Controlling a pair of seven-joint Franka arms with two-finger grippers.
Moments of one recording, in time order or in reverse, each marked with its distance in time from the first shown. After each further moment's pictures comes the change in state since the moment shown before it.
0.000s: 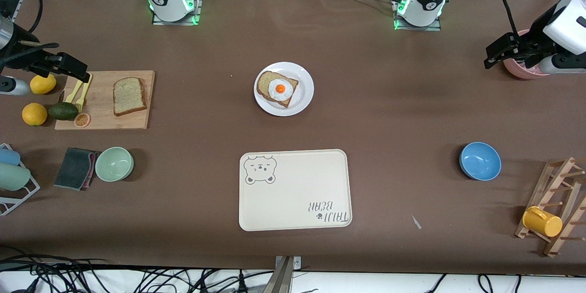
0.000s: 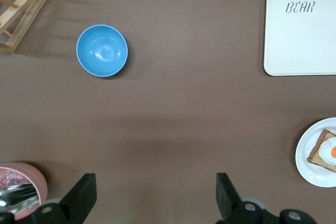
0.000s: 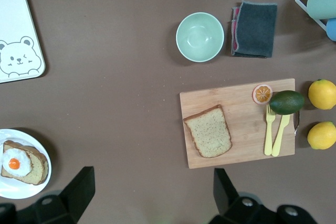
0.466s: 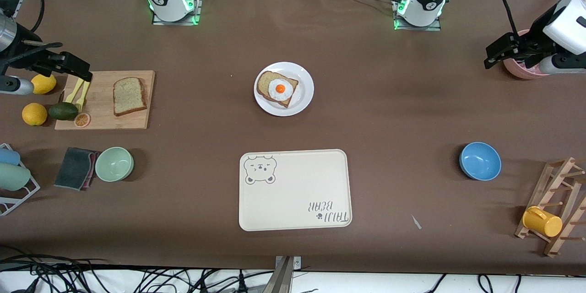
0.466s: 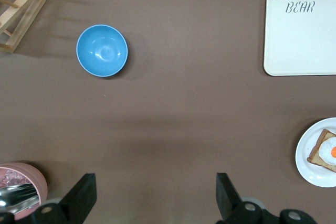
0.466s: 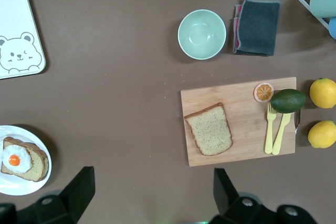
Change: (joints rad) left arm 0.000 0.000 0.000 0.000 0.000 0.000 0.000; right arm 0.004 0.000 0.001 0.000 0.000 -0.009 -0.001
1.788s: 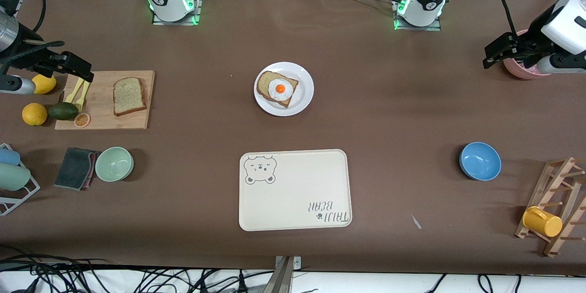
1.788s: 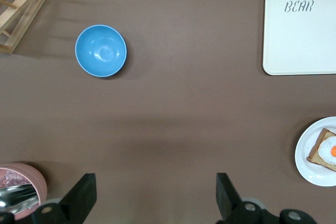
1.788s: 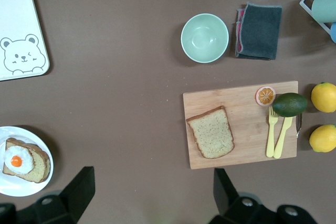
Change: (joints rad) left arm 0.000 0.000 -0.004 0.000 0.000 0.000 0.000; right arm 0.001 -0.002 0.007 0.000 0.001 0.011 -0.001
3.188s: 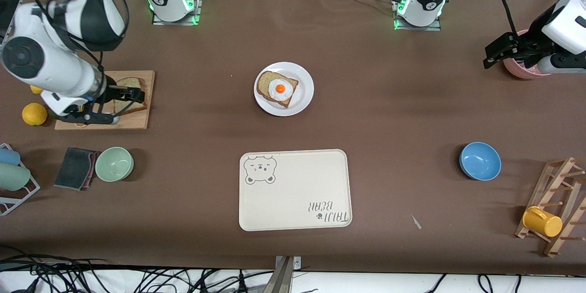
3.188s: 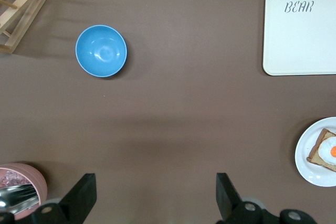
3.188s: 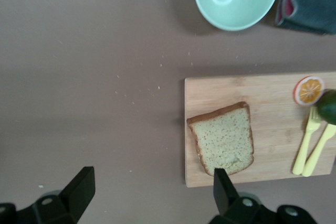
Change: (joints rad) left arm 0.000 0.000 0.001 0.001 0.000 0.000 0.000; right arm 0.005 0.038 0.024 -0.519 -0.074 0.405 -0.004
